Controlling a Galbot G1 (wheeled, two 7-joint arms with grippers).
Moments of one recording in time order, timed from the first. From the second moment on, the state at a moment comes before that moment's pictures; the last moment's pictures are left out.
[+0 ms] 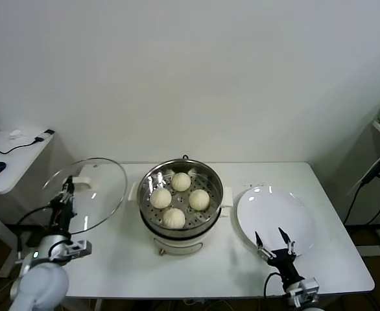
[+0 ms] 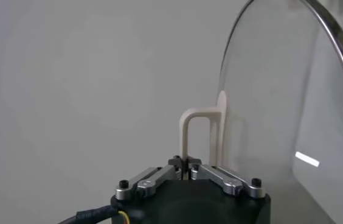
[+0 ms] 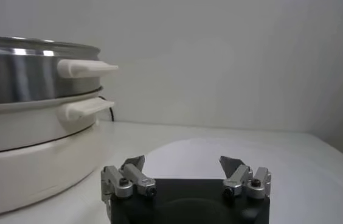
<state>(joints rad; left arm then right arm) 1.39 -1.06 -0.56 -1.99 1.03 0.35 -0.05 -1.49 1.28 0.52 1.67 0.24 0.18 -0.12</state>
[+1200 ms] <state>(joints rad) 1.07 -1.43 0.11 -1.95 1.53 0.74 0.25 -1.53 1.32 0.53 1.64 0.20 0.28 -0.11</state>
